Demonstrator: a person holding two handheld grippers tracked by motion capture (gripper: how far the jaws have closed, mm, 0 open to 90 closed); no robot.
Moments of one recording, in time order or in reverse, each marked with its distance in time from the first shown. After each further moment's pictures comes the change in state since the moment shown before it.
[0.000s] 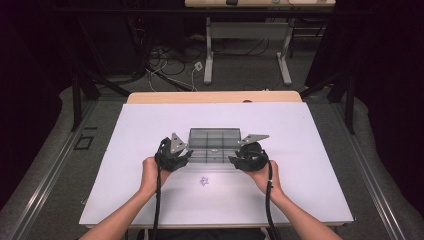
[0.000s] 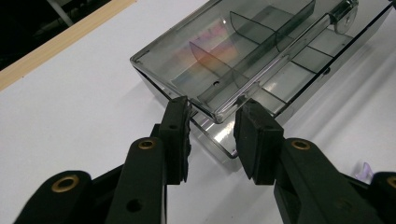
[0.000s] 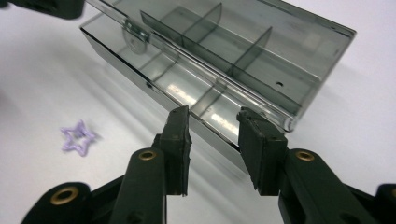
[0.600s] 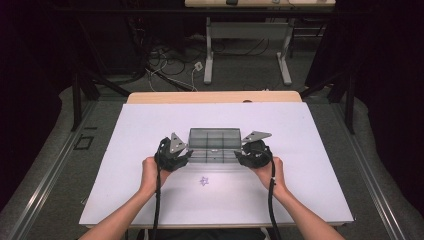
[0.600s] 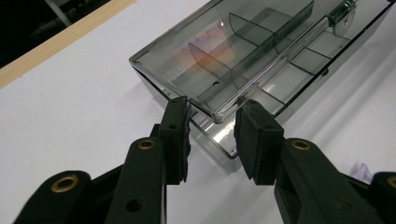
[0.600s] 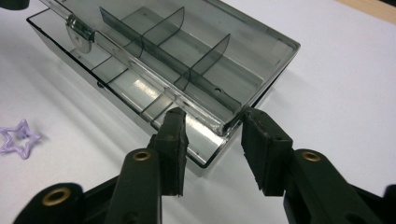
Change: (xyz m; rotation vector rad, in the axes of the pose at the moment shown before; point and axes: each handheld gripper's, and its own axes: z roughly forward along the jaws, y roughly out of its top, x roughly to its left) left arm 0.002 0.000 0.000 0.005 -0.017 0.001; right arm -0.013 0.002 -0.003 -0.005 -0.110 -0.063
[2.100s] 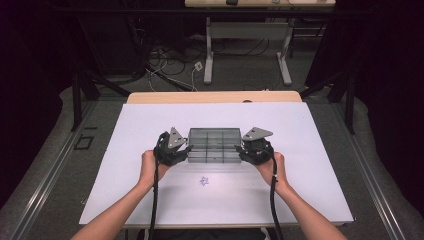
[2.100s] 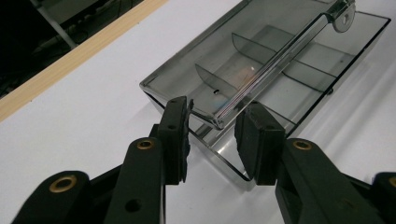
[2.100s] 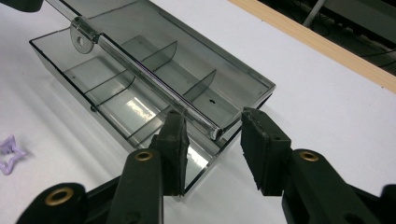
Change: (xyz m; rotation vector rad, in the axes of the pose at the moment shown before) left arm 0.012 0.013 -0.002 -0.042 -0.014 0.036; right arm -0.003 0.011 -0.009 -0.101 -0.037 -0.093
